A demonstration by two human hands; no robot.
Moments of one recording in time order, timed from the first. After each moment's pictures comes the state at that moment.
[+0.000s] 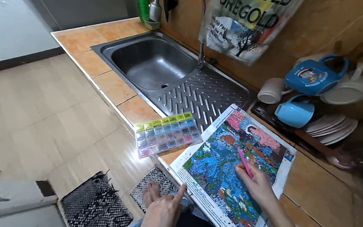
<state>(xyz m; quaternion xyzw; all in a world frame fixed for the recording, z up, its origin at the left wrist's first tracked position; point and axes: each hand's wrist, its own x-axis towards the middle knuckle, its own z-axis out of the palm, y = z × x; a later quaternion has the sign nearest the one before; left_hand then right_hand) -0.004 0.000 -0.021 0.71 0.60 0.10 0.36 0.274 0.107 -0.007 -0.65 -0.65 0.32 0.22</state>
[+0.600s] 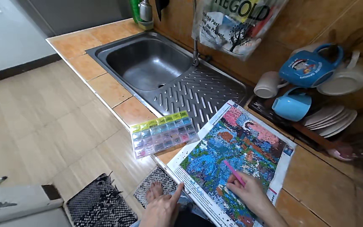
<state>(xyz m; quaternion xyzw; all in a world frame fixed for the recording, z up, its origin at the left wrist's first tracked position) -0.001 0.002 -0.015 0.71 0.61 0.05 0.36 0.274 0.087 -0.008 -0.63 -0.66 0.38 0.11</state>
